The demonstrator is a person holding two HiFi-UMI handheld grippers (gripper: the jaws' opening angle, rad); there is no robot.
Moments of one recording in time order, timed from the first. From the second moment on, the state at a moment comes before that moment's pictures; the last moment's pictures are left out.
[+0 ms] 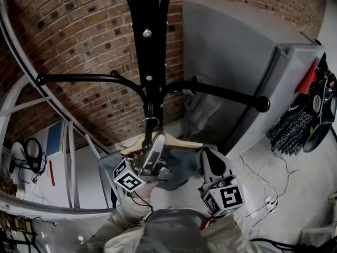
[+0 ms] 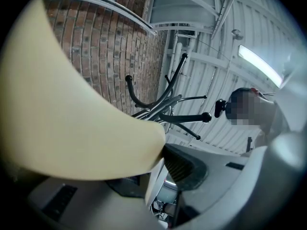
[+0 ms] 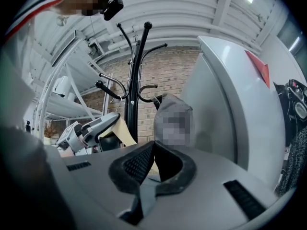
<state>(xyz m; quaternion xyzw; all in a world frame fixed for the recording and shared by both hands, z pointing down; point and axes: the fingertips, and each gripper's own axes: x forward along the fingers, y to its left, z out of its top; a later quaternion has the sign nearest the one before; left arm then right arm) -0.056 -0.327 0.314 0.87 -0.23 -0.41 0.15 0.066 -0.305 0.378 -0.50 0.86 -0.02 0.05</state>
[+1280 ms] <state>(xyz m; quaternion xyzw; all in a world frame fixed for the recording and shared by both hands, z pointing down) -0.079 -0.305 0.357 0.83 -0.31 -0.43 0.21 0.067 -0.274 0.396 -0.47 0.88 -0.05 0.04</state>
